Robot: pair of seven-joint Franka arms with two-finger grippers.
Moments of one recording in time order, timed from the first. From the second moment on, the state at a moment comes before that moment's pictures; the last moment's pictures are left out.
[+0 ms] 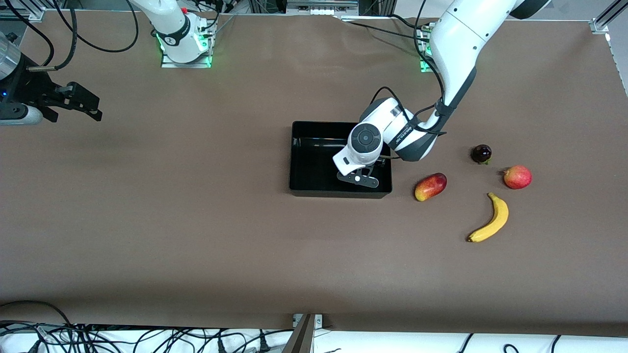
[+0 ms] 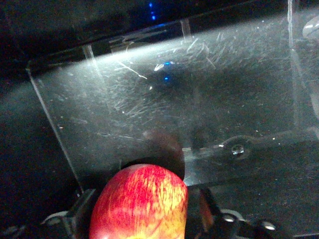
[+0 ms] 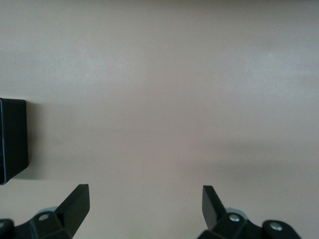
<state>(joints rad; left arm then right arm) -0.29 0.67 -0.37 -1.73 0.20 2.11 -0.53 0.20 0.00 -0.13 -1.58 0.00 1.59 0.04</state>
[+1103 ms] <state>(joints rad) 0.16 0.63 -0.32 -1.47 0.23 1.70 -0.02 0.20 0.00 -0.13 -1.58 0.00 1.59 0.04</state>
